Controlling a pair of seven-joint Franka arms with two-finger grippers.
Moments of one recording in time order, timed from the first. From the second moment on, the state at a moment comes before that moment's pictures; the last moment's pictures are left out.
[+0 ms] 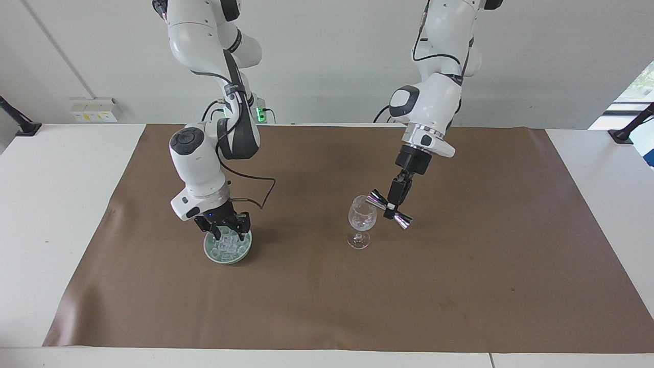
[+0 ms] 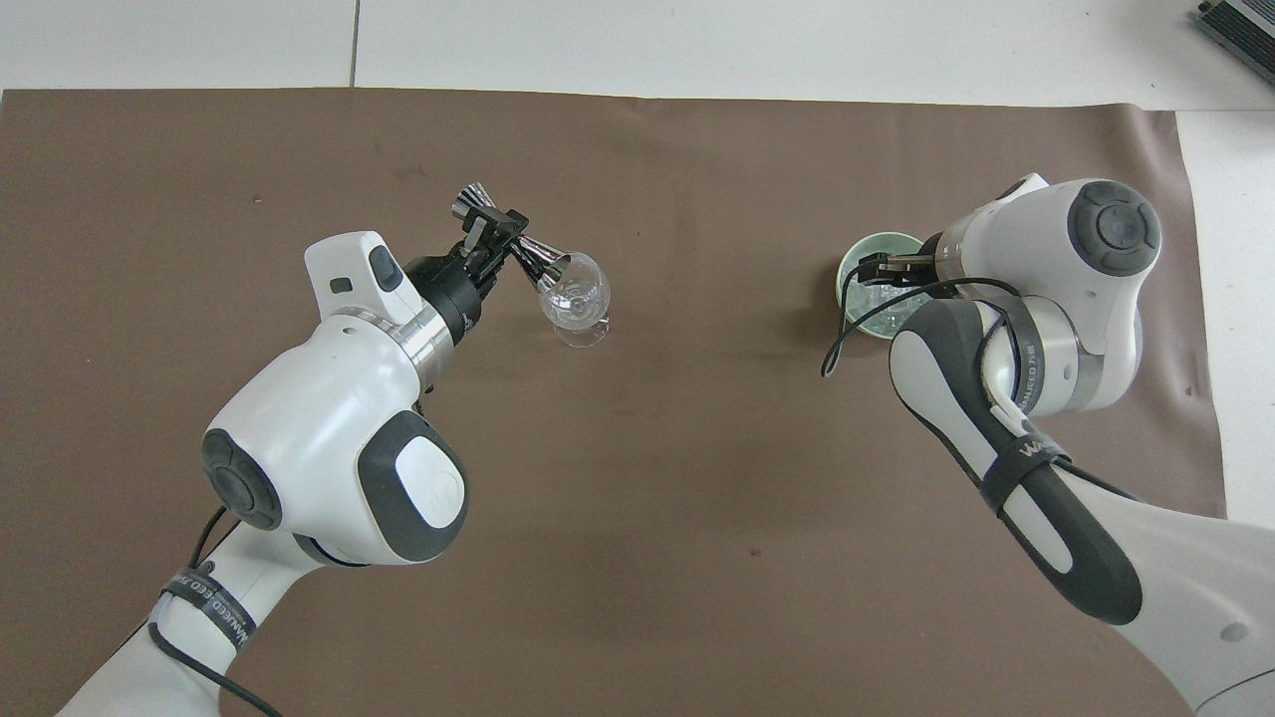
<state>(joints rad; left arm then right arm) -0.44 0.11 -0.12 -2.10 -0.78 3.11 -0.70 0.13 0.34 -0.01 -1.87 0.04 2.37 0.18</state>
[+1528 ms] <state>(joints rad) -0.05 0.07 -0.10 -1.97 -0.87 2.33 -1.23 0.13 0.34 -0.02 -1.88 0.04 2.37 0.18</state>
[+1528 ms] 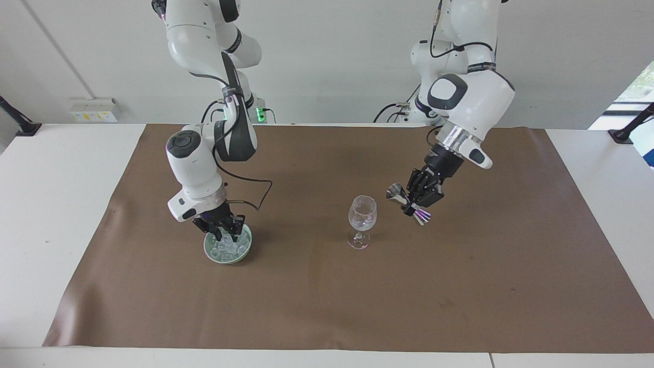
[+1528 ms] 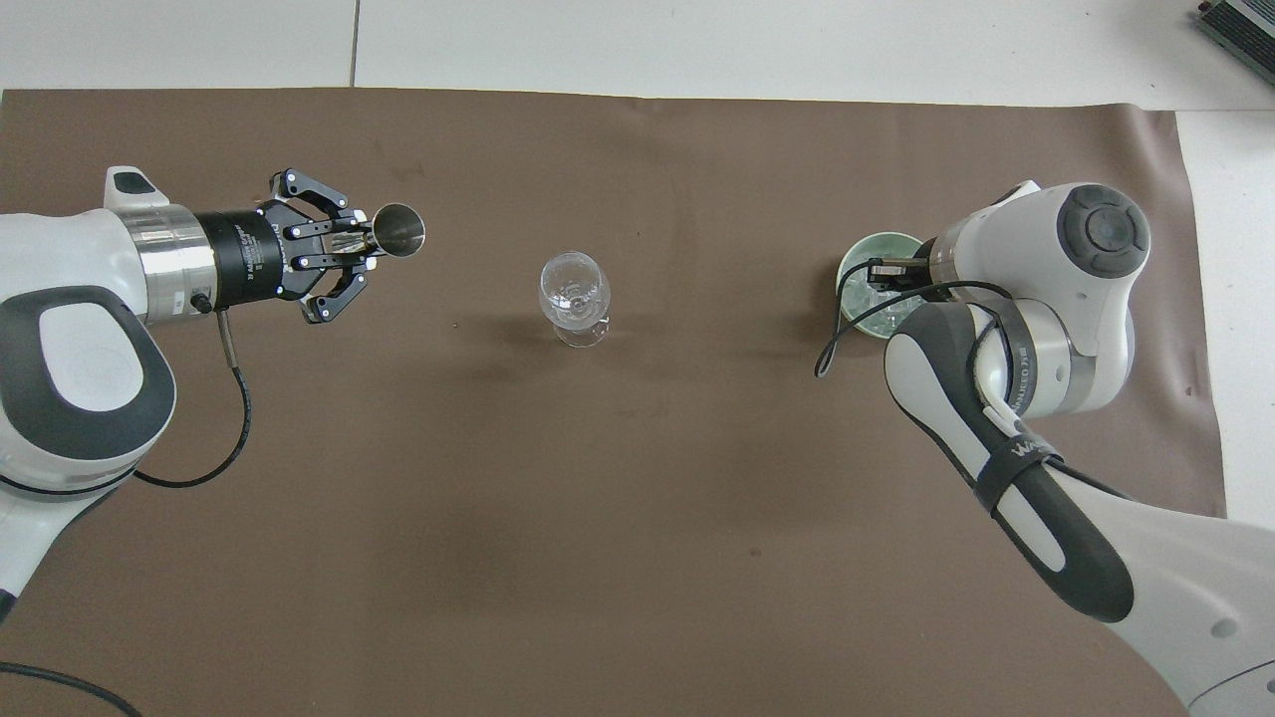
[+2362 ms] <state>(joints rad) 0.22 0.20 -0.10 -2.00 -1.17 2.20 -1.23 0.14 0.27 0.02 -1.70 0.04 2.21 0.31</state>
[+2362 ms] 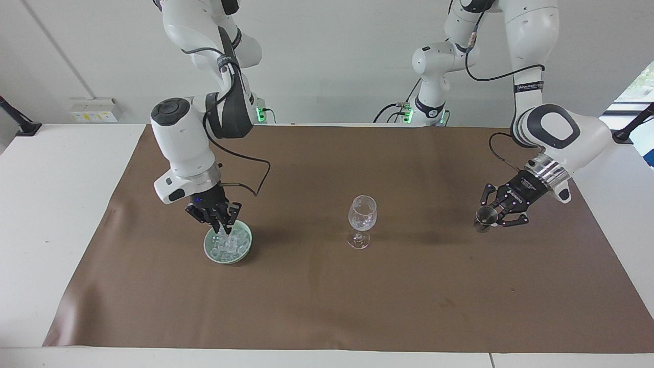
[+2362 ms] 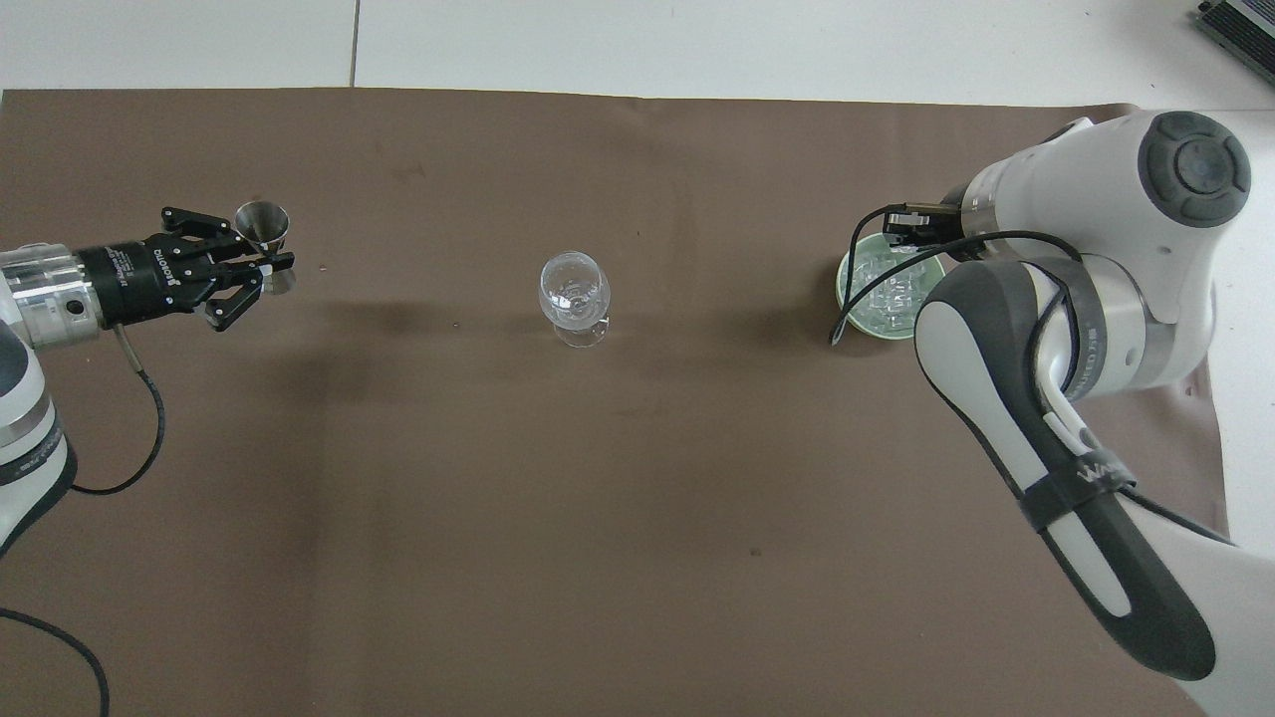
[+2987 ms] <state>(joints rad) 0.29 0.23 -0.10 -2.09 -1.41 2.20 -1.11 0.34 0.26 0.09 -1.65 -0.02 2.19 0.54</state>
